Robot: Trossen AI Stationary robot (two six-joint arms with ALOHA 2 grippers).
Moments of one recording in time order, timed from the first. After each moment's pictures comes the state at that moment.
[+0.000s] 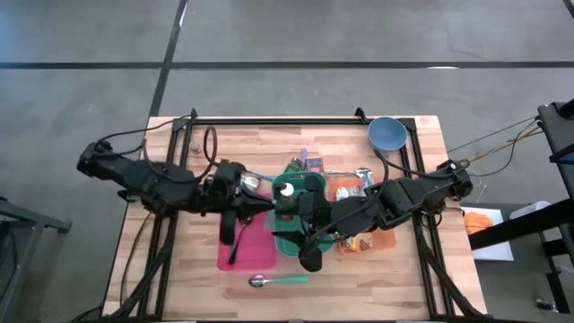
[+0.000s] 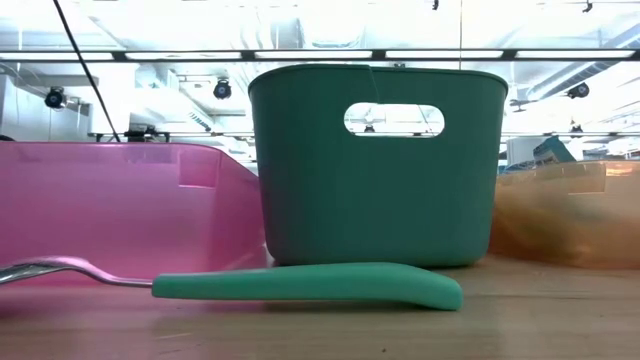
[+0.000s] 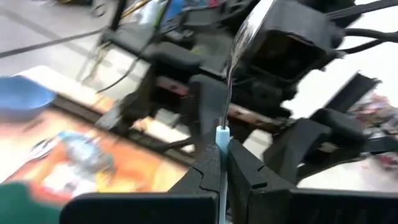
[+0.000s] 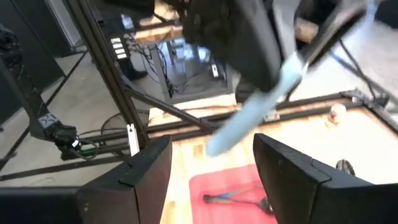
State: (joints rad) left arm -0.42 1.34 1.54 -0.36 -0.39 -0.57; right arm 0.43 1.82 2.12 -0.67 0.42 0.38
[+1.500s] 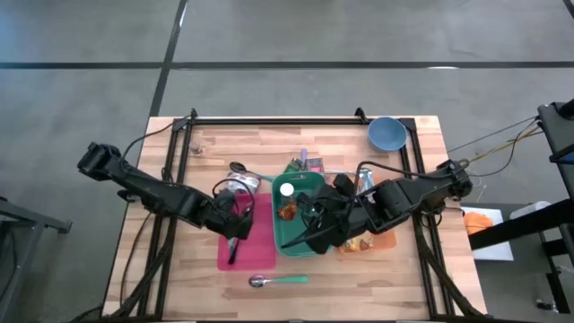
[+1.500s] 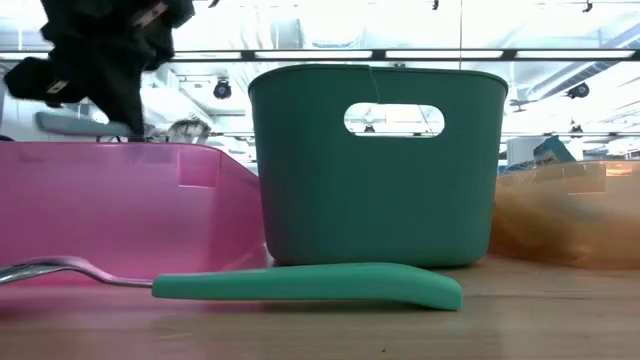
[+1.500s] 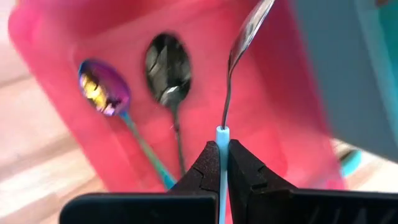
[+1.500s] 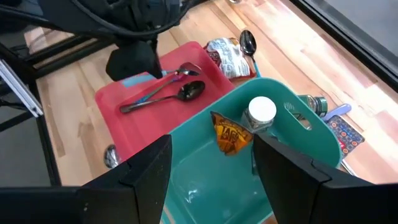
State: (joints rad) left arm -0.40 1.35 0.94 -0.84 -0.22 -1.57; right arm 0.43 1.82 2.11 -1.26 0.55 0.84
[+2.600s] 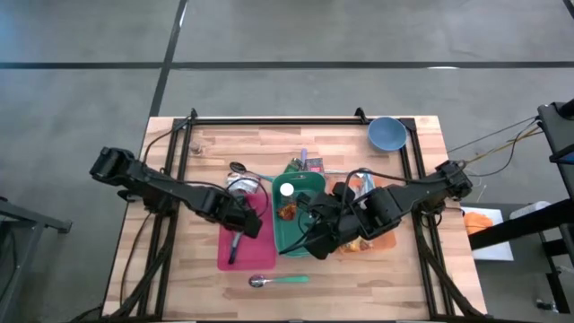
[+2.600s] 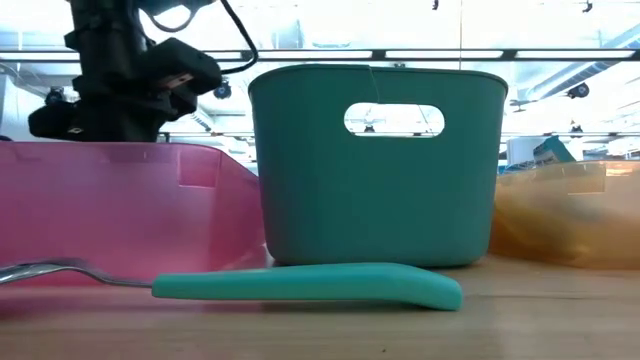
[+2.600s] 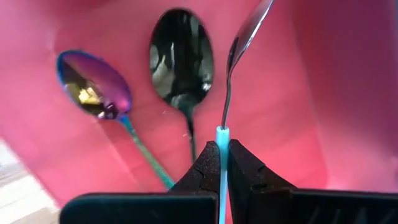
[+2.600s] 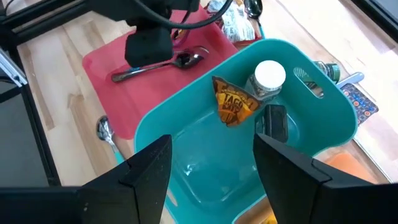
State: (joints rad) left arm -0.28 1.50 0.92 -0.75 -0.06 -1.47; right arm 0.43 1.82 2.01 -1.26 0.47 0.89
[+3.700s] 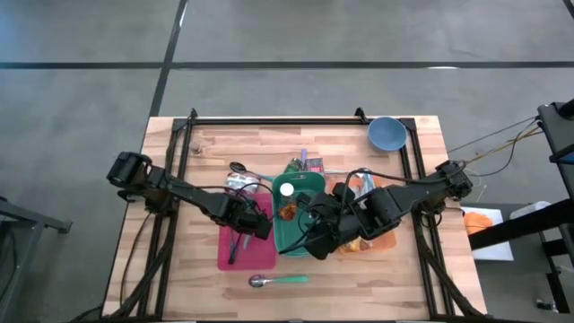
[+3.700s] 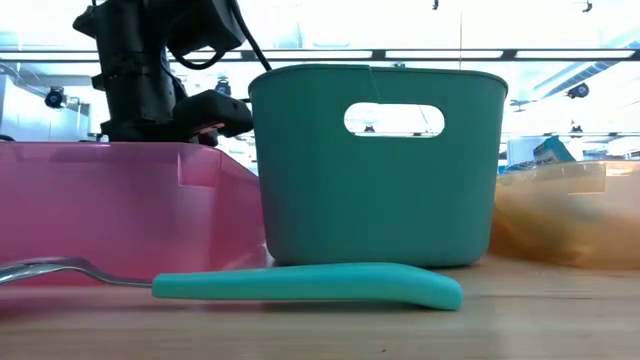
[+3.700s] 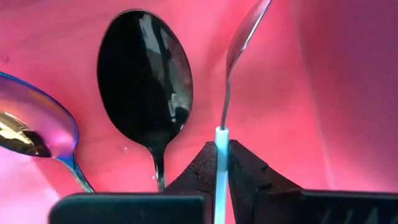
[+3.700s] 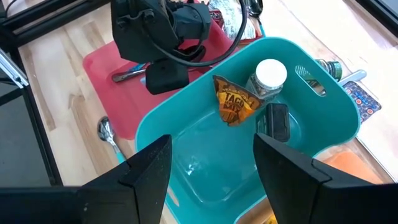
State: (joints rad) left arm -0.26 1.67 0.93 -0.60 -0.08 -1.49; right arm 0.43 1.82 2.00 -1.25 0.47 0.90
